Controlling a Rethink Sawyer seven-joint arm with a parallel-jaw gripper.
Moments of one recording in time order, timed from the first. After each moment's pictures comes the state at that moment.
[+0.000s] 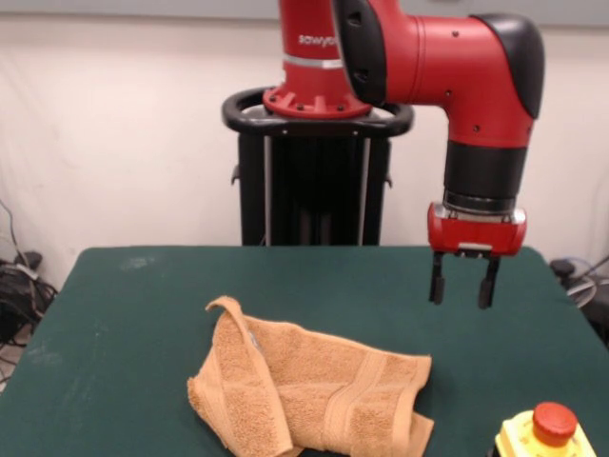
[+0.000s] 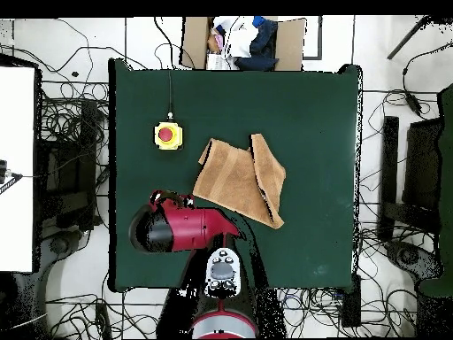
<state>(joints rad) 0.22 -1.26 0.09 1.58 -0.11 1.18 2.09</state>
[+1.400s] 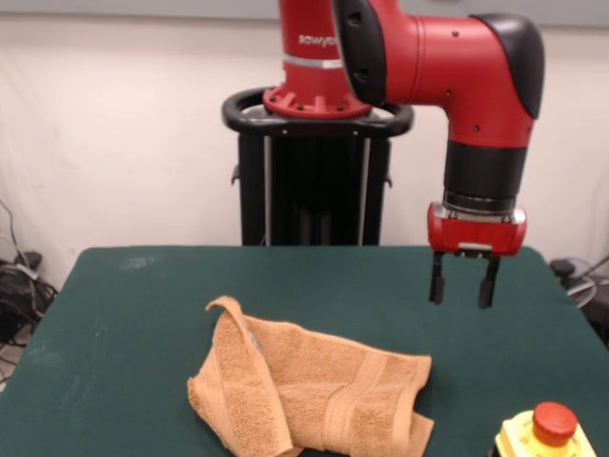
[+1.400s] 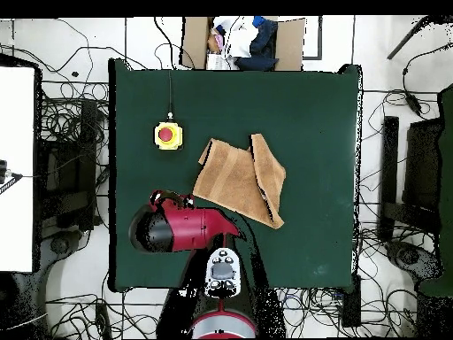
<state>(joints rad) -0.13 -1.39 -0.07 1.98 -0.19 0.61 2.09</state>
